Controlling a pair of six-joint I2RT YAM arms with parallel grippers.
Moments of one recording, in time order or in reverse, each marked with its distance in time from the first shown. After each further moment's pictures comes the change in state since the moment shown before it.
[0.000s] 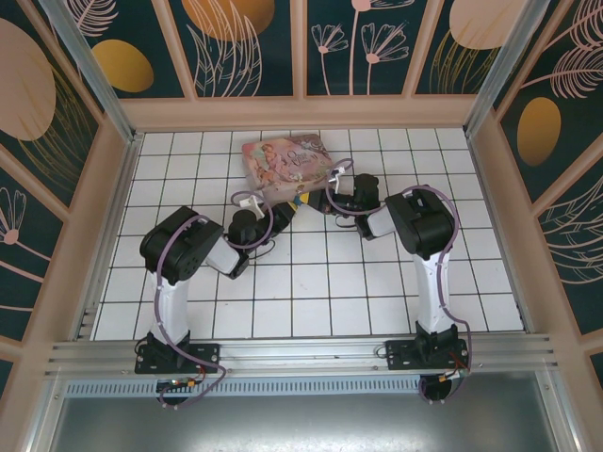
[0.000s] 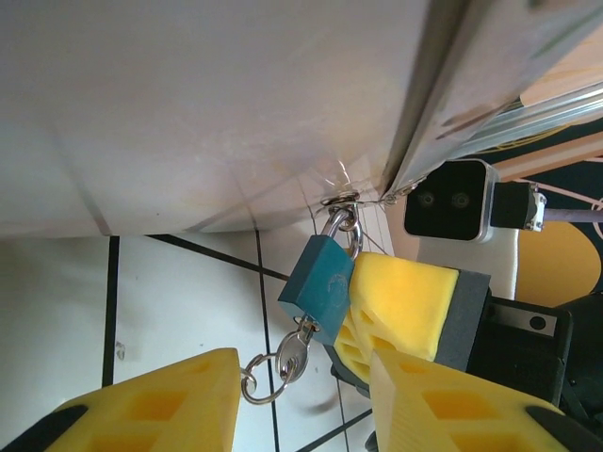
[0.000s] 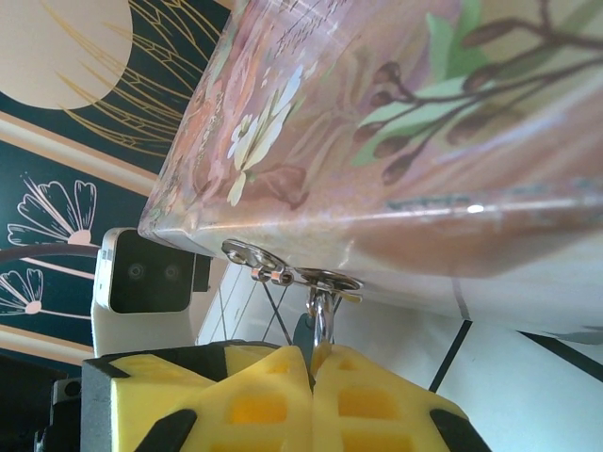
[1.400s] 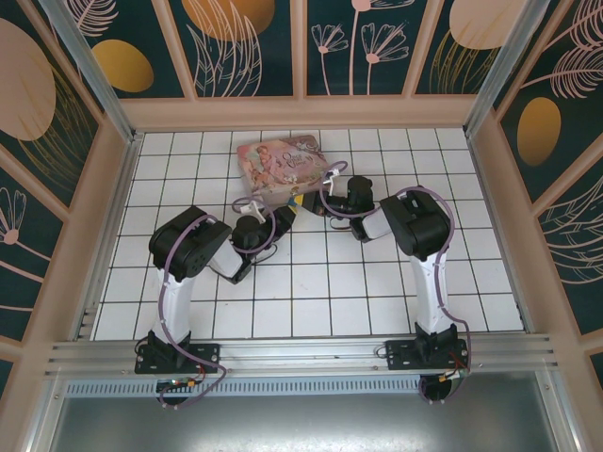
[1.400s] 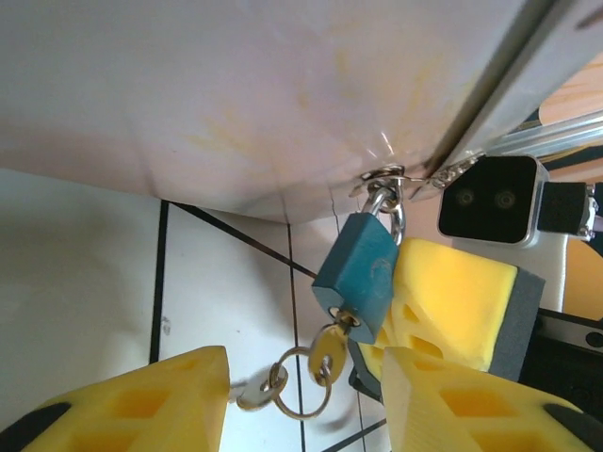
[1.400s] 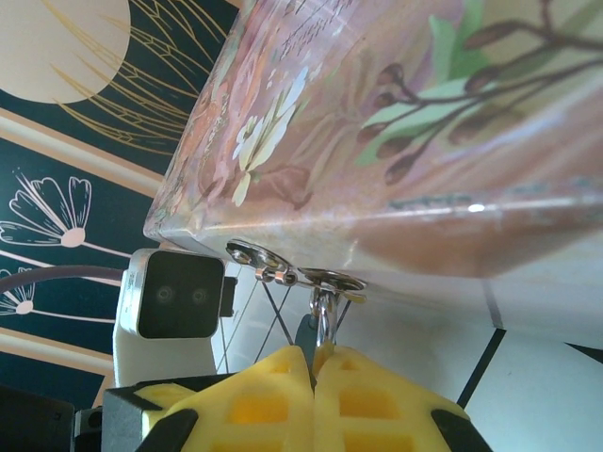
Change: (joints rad) left arm -0.024 0.052 -0.026 0.069 -0.084 -0.048; right arm 0.043 0.006 0.001 0.012 0.049 0.000
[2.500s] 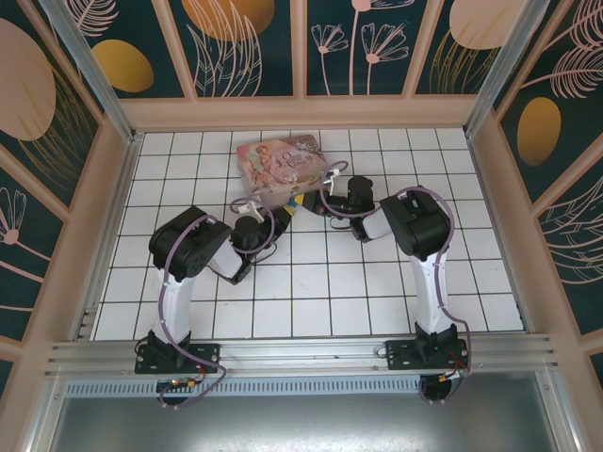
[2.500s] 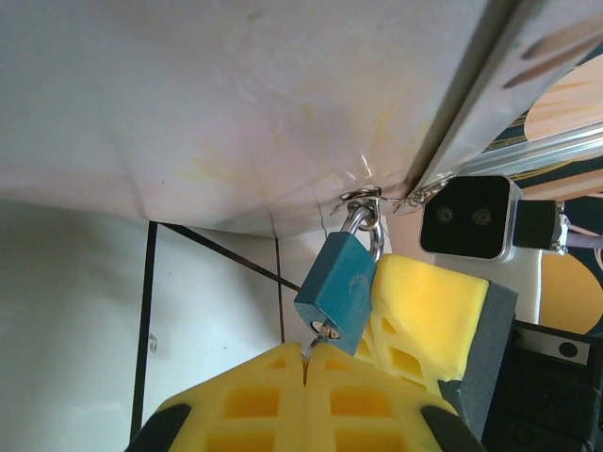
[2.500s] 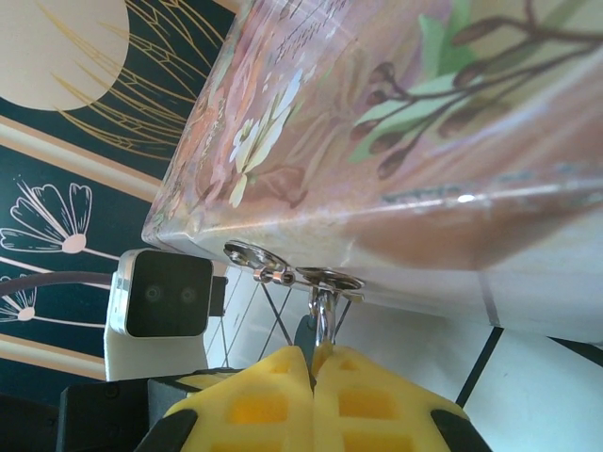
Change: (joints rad) left arm 0.000 -0.009 0.000 0.008 -0.016 0.005; right arm -0.001 0.000 -0.001 0.005 0.005 0.017
